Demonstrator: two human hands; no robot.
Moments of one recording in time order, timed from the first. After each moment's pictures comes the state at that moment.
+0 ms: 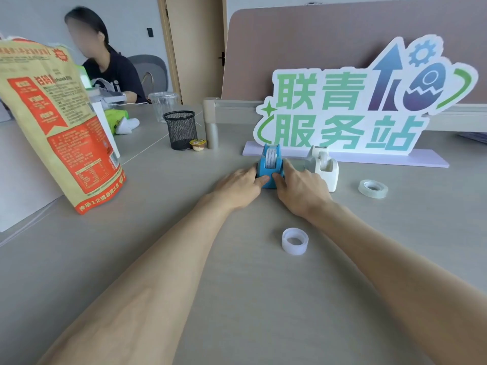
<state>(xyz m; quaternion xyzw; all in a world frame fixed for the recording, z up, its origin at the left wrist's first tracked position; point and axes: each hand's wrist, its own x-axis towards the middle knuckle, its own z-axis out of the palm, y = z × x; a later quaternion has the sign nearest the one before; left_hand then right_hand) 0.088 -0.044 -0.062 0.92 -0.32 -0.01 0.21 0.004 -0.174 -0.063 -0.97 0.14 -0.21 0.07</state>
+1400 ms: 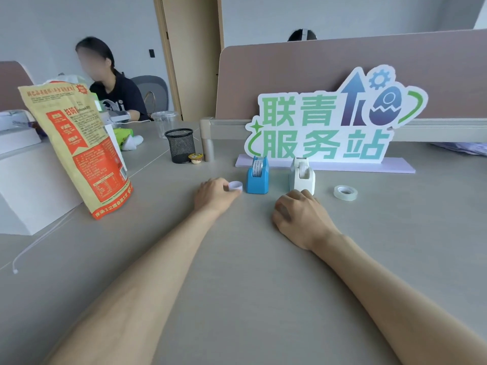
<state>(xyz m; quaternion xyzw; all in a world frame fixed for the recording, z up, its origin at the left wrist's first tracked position) 0.066 -0.016 -0.057 0.94 -0.15 0.07 0.30 -0.081 -0.170 -0.066 -0.97 0.08 -0.20 0.11</state>
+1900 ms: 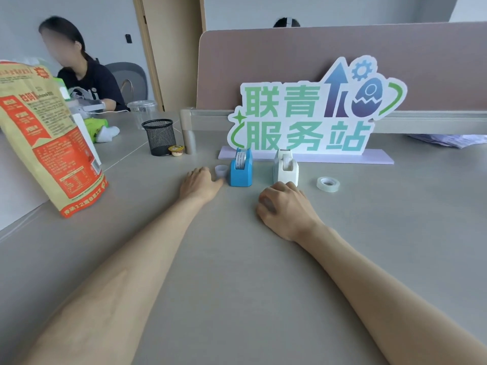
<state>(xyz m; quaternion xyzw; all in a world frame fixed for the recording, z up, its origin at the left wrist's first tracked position) 0.091 -0.032 -0.064 0.96 -0.17 0.07 0.22 -0.087 -0.168 -0.063 -0.97 0.08 -0.19 0.12</state>
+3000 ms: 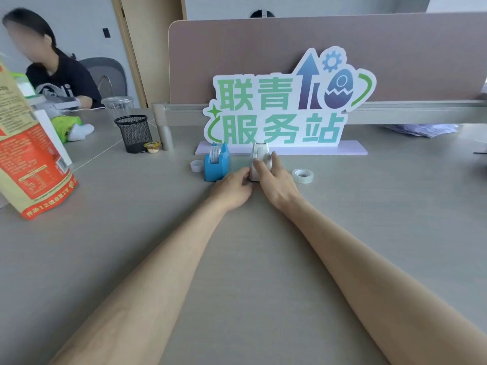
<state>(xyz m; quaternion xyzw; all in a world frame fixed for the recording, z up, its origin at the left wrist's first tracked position) 0.008 -0.105 -0.059 0.88 -0.33 -0.08 0.33 -0.077 -0.203 -0.044 -0.83 0.22 -0.21 0.48</state>
